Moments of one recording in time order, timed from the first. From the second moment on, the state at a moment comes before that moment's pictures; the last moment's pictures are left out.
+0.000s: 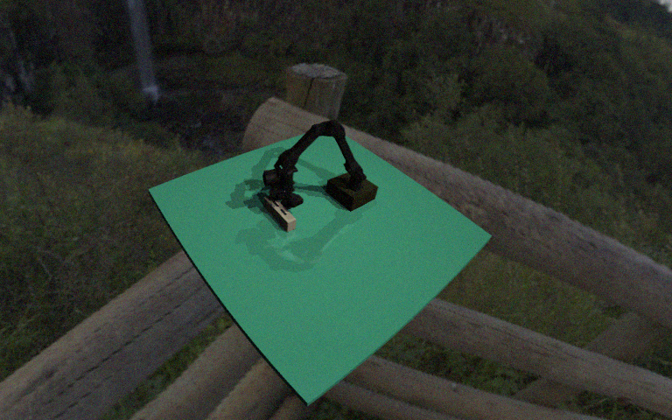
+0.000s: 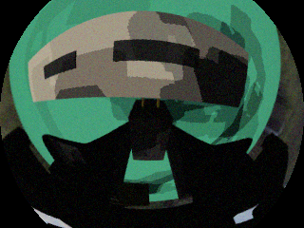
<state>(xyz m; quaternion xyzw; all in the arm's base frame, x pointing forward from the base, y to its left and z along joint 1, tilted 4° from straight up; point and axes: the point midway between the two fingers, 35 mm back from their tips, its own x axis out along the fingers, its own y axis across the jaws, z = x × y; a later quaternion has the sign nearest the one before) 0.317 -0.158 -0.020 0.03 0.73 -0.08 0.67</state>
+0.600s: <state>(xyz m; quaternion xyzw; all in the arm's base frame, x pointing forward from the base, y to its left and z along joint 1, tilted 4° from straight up) 0.319 -0.159 -0.019 0.03 0.73 -0.08 0.68</state>
